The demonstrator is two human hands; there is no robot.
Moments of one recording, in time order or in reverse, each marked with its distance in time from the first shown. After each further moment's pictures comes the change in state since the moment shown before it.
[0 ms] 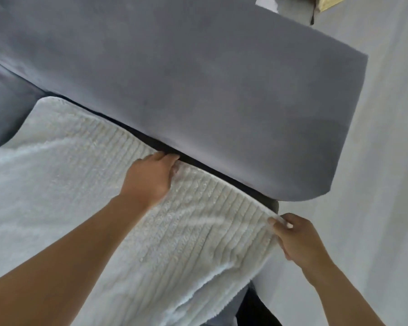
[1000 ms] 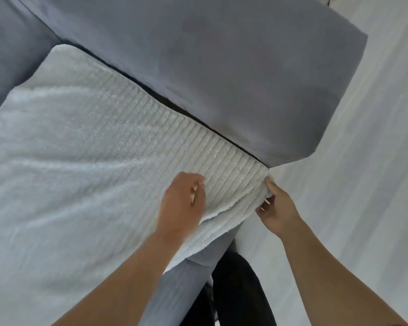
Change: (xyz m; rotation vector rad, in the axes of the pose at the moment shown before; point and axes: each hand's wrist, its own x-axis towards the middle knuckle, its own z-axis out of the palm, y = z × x) left_hand -0.142 0.115 0.028 -0.698 0.130 -0.373; right_hand 0.014 0.037 0.013 0.943 -0.175 0.256
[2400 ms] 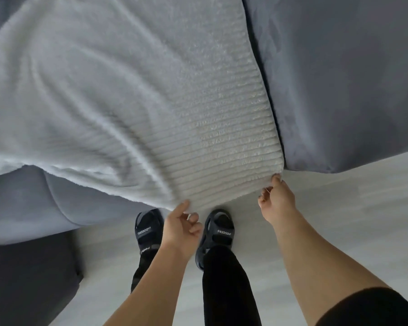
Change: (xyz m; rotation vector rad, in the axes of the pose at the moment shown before) left_hand -0.161 0.027 0.171 -2.077 0.817 -1.163; right_hand 0.027 -0.035 -0.014 -0.750 0.065 -0.016
